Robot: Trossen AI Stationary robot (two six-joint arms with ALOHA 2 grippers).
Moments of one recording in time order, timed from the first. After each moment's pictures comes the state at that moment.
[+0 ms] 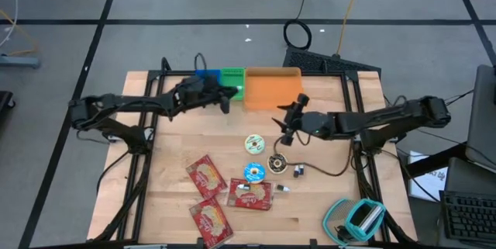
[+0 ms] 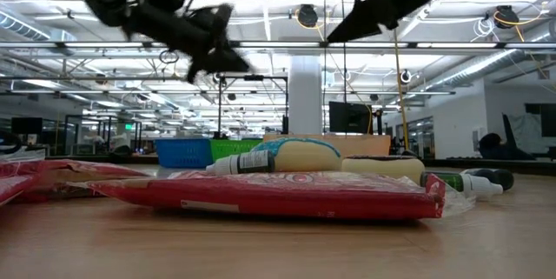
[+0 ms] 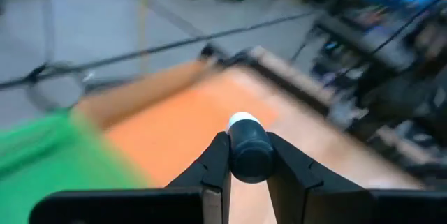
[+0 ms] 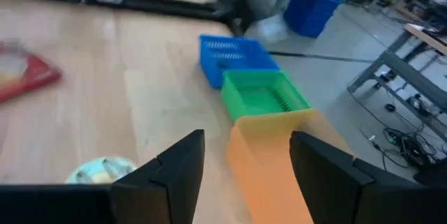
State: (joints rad) left arm 0.40 1.33 0.65 0.42 -0.06 -0.39; right arm 0.07 1.21 0.77 0.03 0.57 -0.09
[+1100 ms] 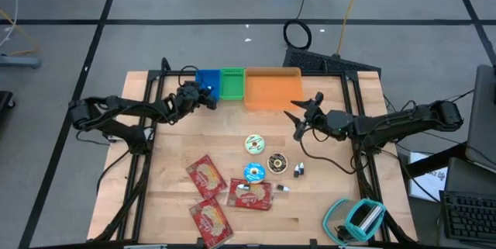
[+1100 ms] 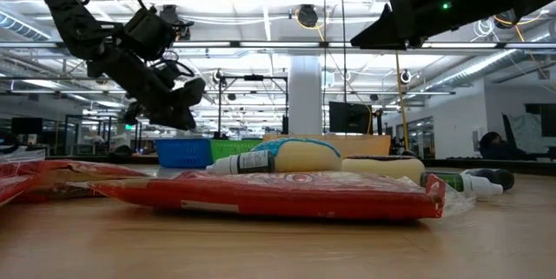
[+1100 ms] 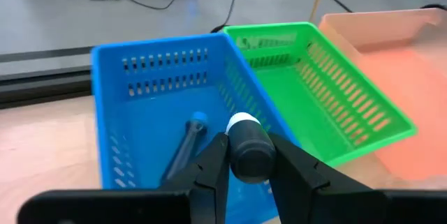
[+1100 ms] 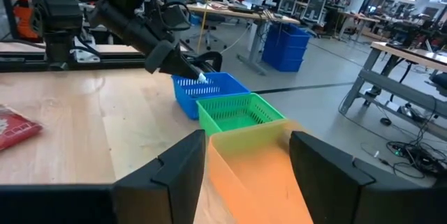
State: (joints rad) left arm 0.49 1.37 0.41 0.45 -0.44 -0.51; right arm 0.02 1.02 0.44 0.44 0.57 -0.09
